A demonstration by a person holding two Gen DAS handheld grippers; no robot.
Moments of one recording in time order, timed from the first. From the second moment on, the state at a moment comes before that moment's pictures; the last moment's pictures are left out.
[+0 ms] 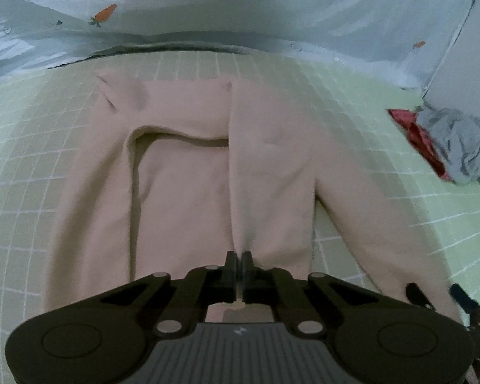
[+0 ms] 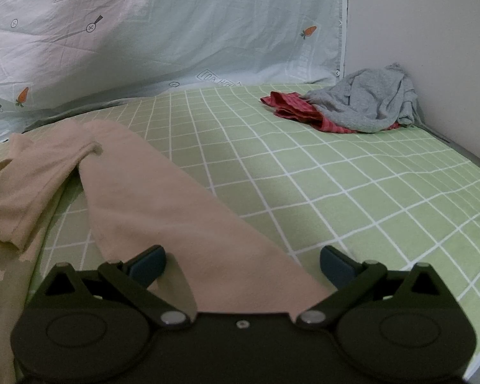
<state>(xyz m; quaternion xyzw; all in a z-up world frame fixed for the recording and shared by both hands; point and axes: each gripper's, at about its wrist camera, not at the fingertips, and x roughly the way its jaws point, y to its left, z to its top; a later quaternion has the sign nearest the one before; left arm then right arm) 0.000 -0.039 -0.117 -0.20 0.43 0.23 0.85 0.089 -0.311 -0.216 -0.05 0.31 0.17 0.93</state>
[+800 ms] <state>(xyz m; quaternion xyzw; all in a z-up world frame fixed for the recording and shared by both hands) -0.153 0.002 -0.109 -0.40 0.39 0.29 0.78 0.086 -0.308 -0.217 -0.06 0.30 0.17 0.94</state>
